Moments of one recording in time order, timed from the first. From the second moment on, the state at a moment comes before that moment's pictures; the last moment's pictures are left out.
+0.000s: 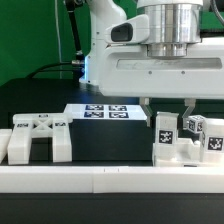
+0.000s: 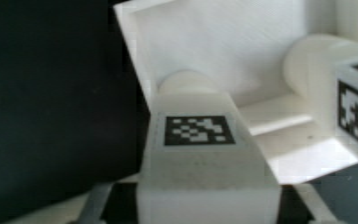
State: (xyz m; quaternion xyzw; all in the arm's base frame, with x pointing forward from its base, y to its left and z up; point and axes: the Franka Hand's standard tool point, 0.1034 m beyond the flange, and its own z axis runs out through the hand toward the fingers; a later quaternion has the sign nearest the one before) arm 0.618 0.053 0.077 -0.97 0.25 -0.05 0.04
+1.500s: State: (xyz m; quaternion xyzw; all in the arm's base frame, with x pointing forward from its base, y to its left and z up) arm 0.618 0.056 0.076 -0.71 0.70 -0.02 0.06
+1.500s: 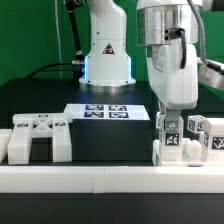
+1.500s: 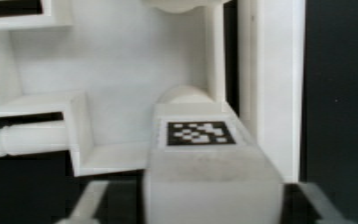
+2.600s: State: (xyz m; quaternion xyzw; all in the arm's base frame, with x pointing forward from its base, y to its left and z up) arm 0.619 0.056 0.077 -0.96 0.28 -0.05 0.04
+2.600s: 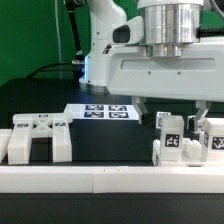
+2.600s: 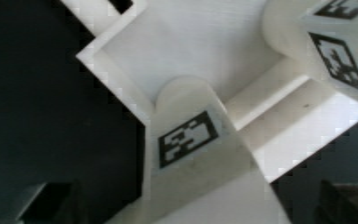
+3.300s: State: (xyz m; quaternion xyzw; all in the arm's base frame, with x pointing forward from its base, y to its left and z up) arm 0.619 0.048 0.075 -1.00 0.06 -0.06 0.01
